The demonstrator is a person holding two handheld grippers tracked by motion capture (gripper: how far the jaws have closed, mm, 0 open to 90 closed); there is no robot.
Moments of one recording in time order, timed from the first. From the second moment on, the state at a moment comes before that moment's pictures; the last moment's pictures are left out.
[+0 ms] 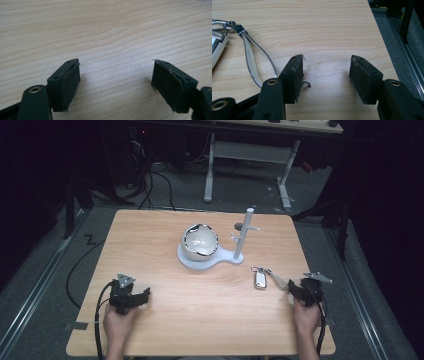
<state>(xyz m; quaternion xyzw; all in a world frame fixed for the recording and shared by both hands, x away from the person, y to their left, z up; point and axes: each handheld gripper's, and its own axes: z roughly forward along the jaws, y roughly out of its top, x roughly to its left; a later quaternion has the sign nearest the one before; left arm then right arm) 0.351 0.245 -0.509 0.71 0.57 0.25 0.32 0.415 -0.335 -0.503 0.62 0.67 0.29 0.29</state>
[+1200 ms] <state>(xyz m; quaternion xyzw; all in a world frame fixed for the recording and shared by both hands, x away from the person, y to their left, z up) 0.351 0.246 -0.509 0.72 0.57 0.25 0.32 0.410 -0.328 -0.497 0.58 0.70 0.33 0.27</state>
